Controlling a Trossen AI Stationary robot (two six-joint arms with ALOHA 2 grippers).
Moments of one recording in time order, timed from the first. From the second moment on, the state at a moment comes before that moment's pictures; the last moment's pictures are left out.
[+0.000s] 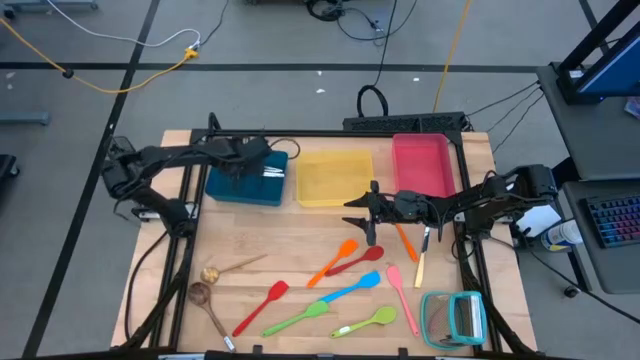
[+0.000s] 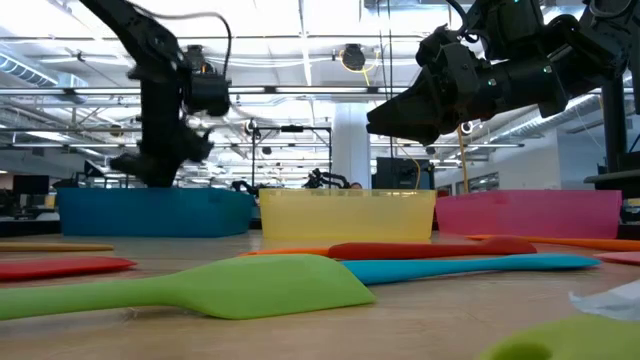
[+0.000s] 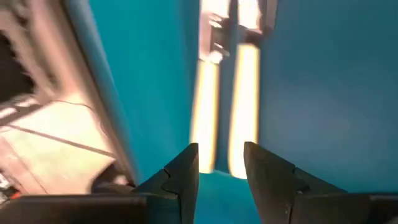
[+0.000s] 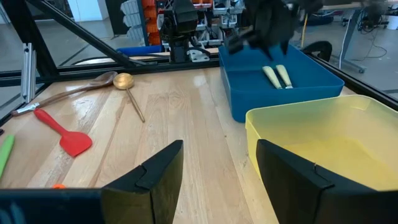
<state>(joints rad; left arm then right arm) 0.59 1.46 0.86 -0.79 -0.46 0.75 0.00 1.46 0.42 0.85 0.08 0.09</state>
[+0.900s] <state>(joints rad) 0.34 1.17 0.88 -0.50 0.10 0.47 0.00 1.46 0.42 0.85 0.08 0.09</state>
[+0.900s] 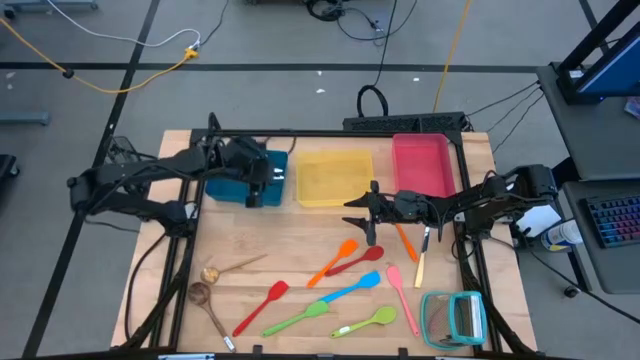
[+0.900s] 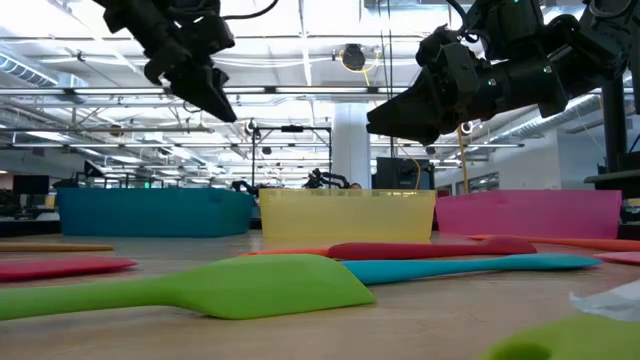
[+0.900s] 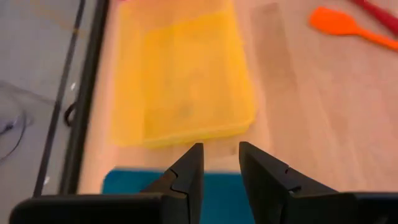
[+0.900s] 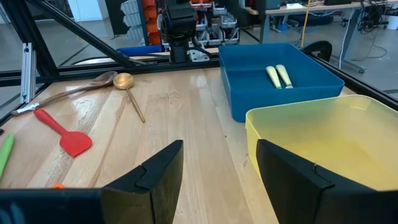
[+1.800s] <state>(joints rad) -0.02 1.19 0.42 0.20 0.00 0.09 0.00 1.46 0.42 0.85 0.08 0.09</state>
